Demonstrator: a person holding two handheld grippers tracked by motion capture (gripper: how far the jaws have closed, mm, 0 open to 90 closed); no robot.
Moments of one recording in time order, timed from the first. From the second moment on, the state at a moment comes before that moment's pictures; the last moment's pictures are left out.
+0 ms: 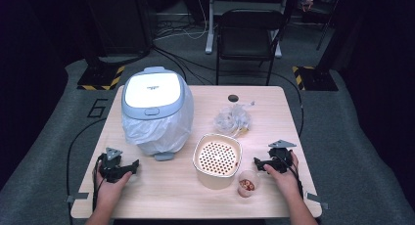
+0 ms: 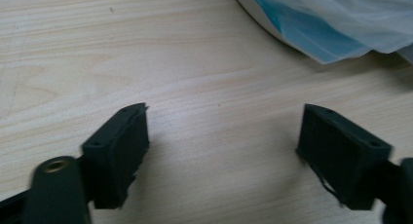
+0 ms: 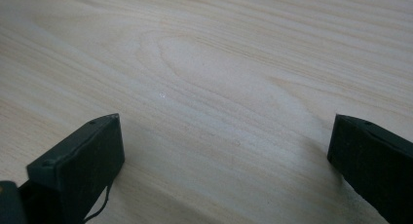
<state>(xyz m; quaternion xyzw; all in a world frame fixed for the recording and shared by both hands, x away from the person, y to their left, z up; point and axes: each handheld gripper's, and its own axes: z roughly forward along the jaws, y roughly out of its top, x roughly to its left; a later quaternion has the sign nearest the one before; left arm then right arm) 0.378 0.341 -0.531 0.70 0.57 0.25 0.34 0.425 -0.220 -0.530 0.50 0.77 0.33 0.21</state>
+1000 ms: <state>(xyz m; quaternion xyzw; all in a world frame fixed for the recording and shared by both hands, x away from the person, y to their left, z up) 0.365 0.264 -0.497 0.71 0.53 0.23 0.40 0.424 -0.219 -0.530 0.50 0.77 0.33 0.21</state>
